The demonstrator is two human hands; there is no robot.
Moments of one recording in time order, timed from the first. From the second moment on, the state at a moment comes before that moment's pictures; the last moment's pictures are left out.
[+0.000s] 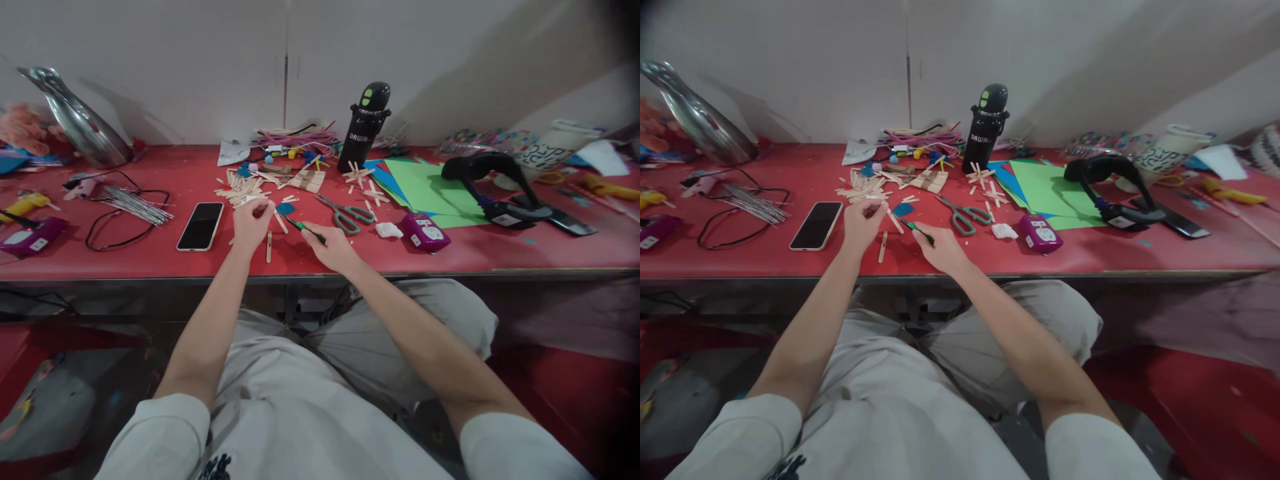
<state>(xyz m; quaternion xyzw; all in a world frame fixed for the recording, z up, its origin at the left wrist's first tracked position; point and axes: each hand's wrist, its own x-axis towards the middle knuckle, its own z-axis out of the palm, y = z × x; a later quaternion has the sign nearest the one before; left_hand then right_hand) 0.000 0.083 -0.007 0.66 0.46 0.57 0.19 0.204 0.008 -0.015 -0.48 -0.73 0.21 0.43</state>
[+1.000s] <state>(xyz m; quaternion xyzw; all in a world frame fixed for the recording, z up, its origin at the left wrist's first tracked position) -0.002 0.085 -0.009 0.64 0.46 0.58 0.21 0.203 0.012 -0.018 -0.49 -0.74 0.18 0.42</state>
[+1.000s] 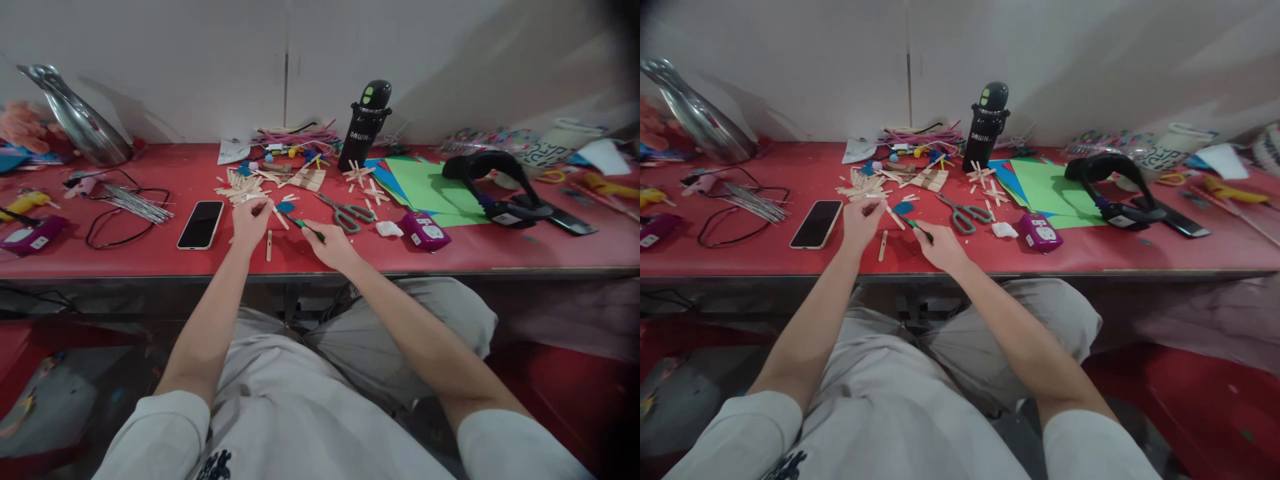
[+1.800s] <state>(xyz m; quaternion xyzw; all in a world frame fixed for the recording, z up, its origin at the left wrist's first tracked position) 0.000 0.099 -0.012 0.63 0.46 0.58 0.24 0.205 0.019 -0.016 -0.48 -0.77 0.18 0.38</state>
